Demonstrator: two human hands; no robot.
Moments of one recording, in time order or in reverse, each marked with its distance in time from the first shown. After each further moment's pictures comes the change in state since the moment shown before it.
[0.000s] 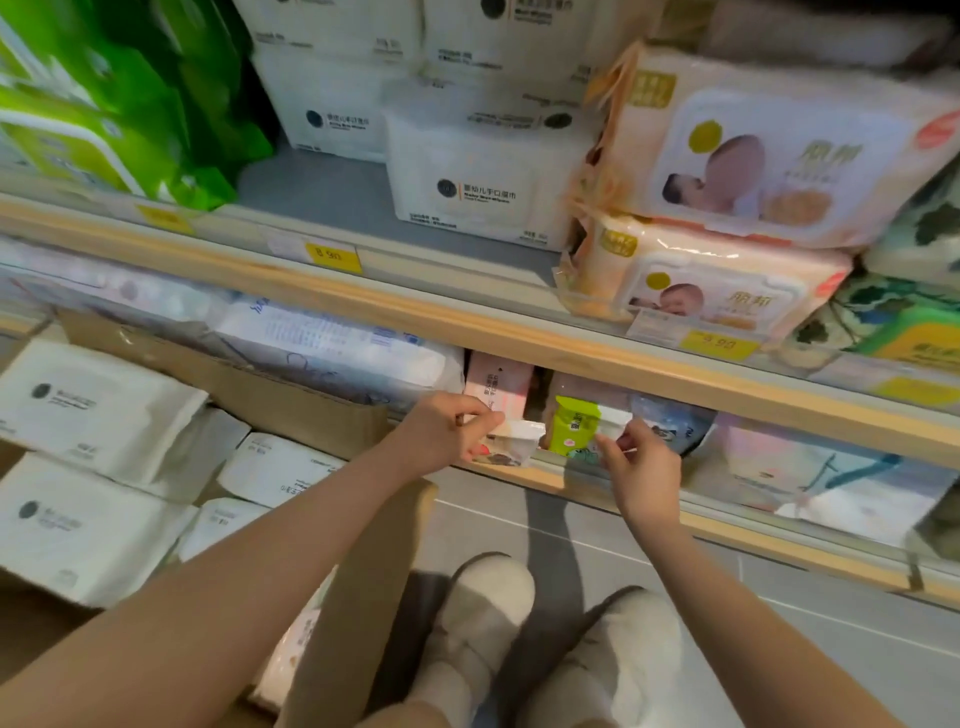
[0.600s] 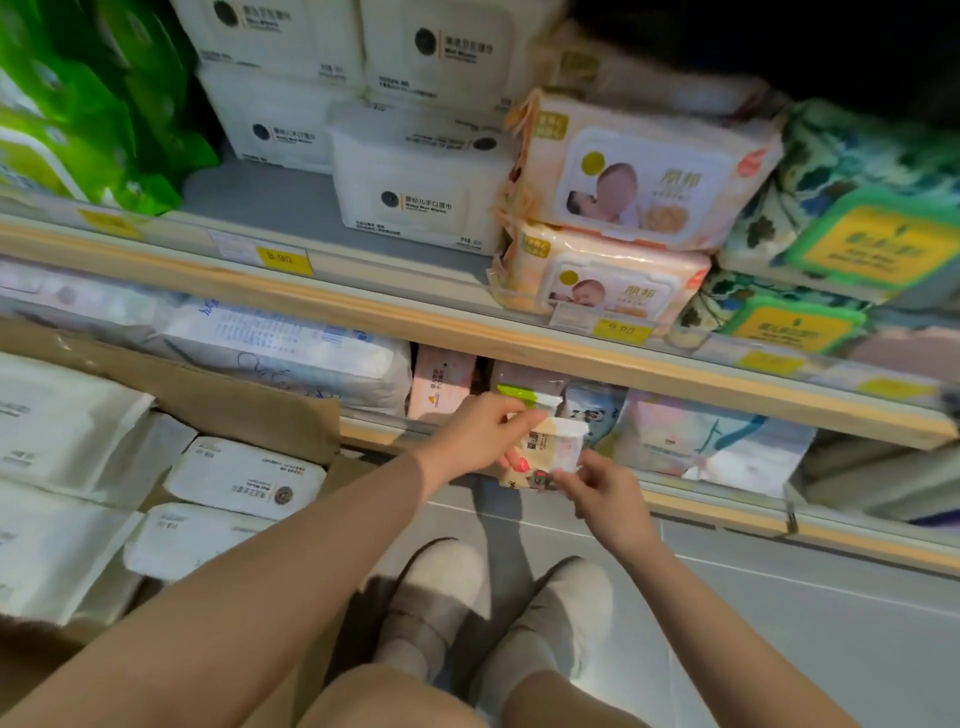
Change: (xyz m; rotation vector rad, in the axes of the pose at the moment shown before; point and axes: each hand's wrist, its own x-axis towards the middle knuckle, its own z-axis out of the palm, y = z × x) left_hand -0.015 0.055 0.069 0.122 -0.181 0.211; right_hand -0.060 0.002 -0.057 0.084 -0.228 -0.033
